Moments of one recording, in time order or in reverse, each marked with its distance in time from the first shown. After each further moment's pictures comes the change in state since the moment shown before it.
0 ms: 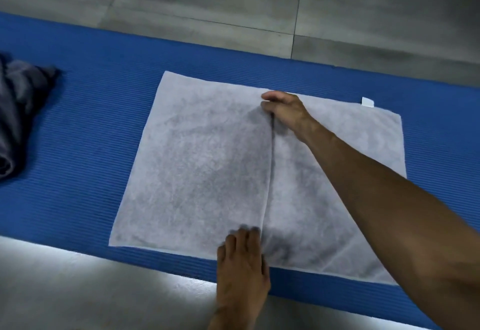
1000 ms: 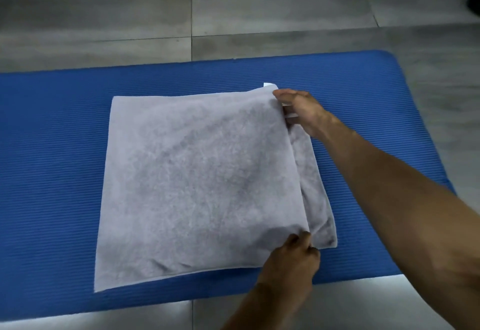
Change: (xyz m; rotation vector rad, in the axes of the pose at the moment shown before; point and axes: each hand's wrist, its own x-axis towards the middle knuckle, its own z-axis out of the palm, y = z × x) left_hand 0.015 0.191 0.024 0.089 -0.420 0.735; right_hand -0.059 0.088 -0.216 0.303 0.161 0.196
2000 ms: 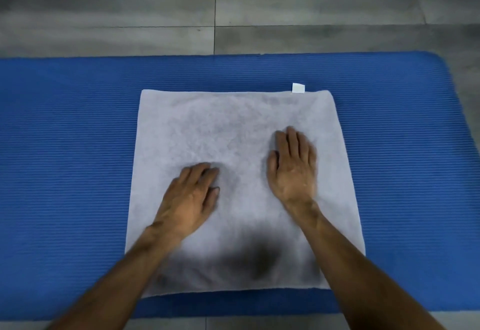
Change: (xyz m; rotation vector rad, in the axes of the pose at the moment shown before) left_hand -0.038 -0.228 -0.051 0.150 0.416 -0.359; right_hand -0.043 0.108 0.097 -1.157 0.452 -0.477
